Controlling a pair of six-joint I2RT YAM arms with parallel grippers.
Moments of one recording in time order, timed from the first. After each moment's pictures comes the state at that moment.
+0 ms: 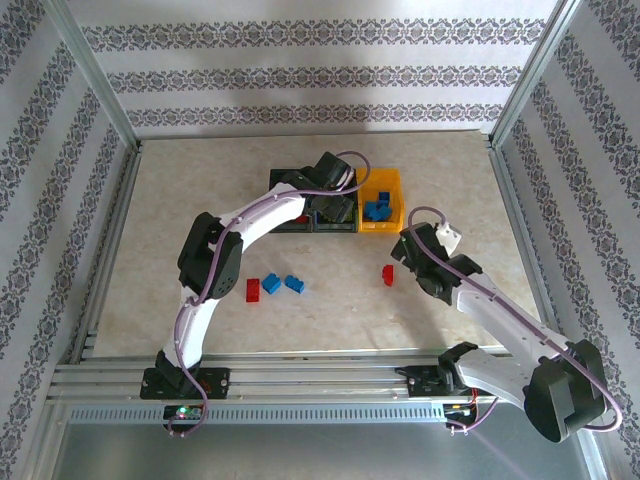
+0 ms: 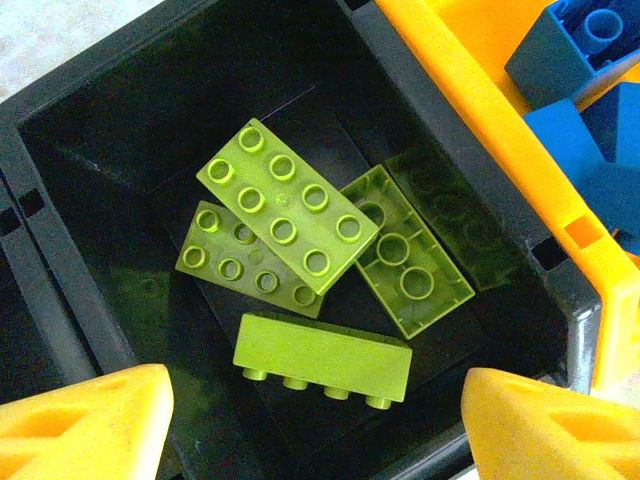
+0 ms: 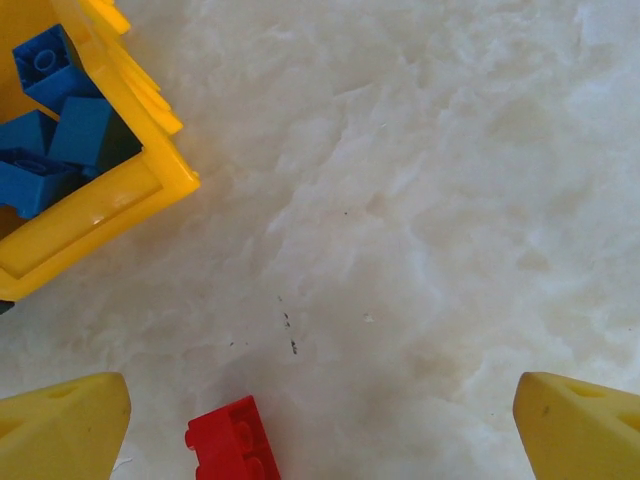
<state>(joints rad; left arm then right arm) -0.63 2.18 1.86 -0.63 -0.13 -0.05 0.44 1.06 0.68 -0.62 0.41 0.94</state>
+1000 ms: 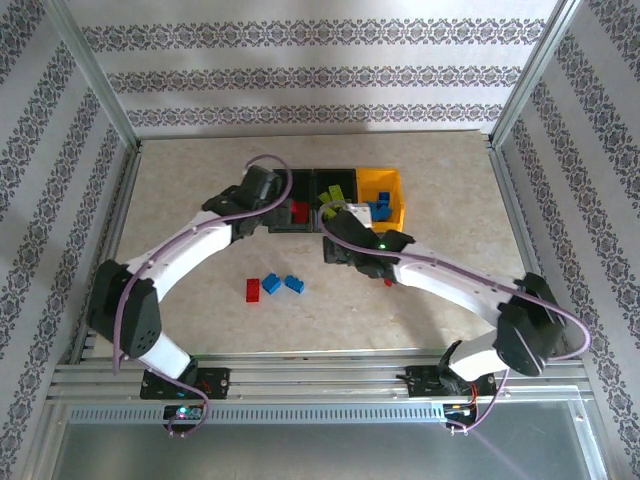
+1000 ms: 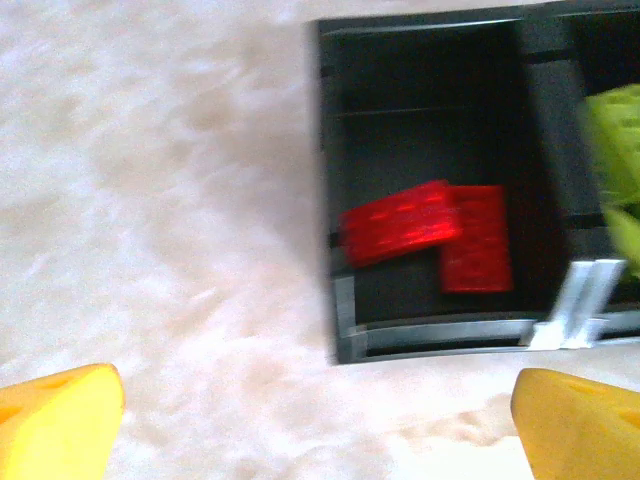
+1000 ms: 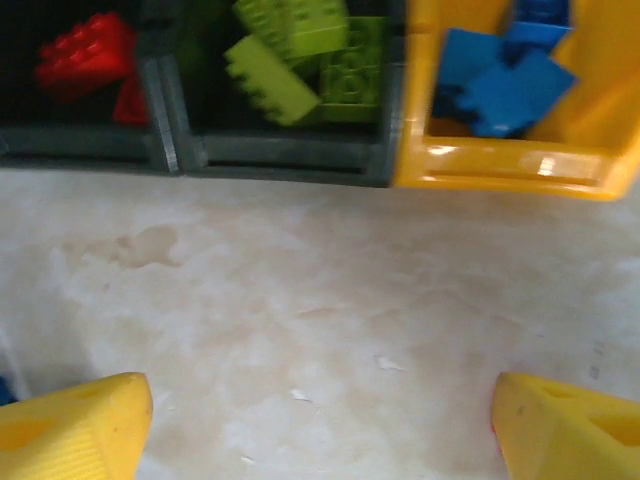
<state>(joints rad) -0.44 1.53 1.18 -0.54 -0.30 -0.37 0.86 1.49 1.10 -0.63 0.38 0.65</state>
